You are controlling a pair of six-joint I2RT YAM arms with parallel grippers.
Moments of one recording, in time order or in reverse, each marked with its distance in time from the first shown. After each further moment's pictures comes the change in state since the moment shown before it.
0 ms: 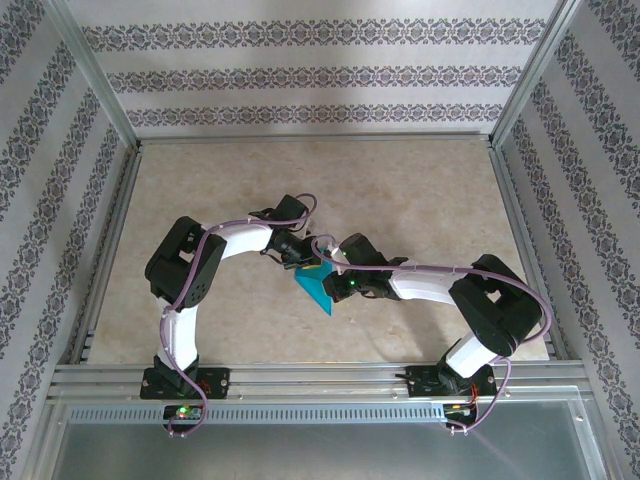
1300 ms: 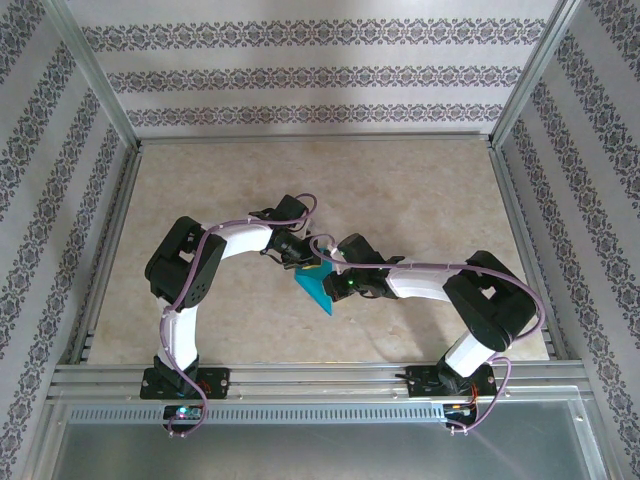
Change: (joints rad) left arm 0.000 0.000 0.000 0.000 0.000 0.003; right arm 0.000 0.036 0.014 0.000 0.018 0.022
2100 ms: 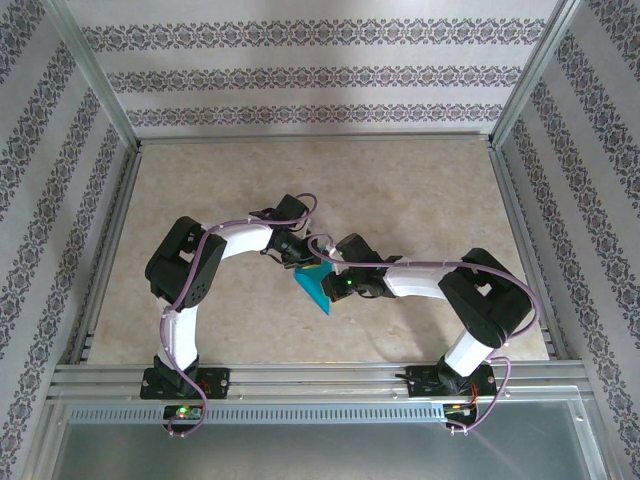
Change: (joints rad) left arm -0.001 0.000 0.005 -0.001 -0.009 0.002; right arm 0.000 0.030 0.012 0.003 -0.008 0.000
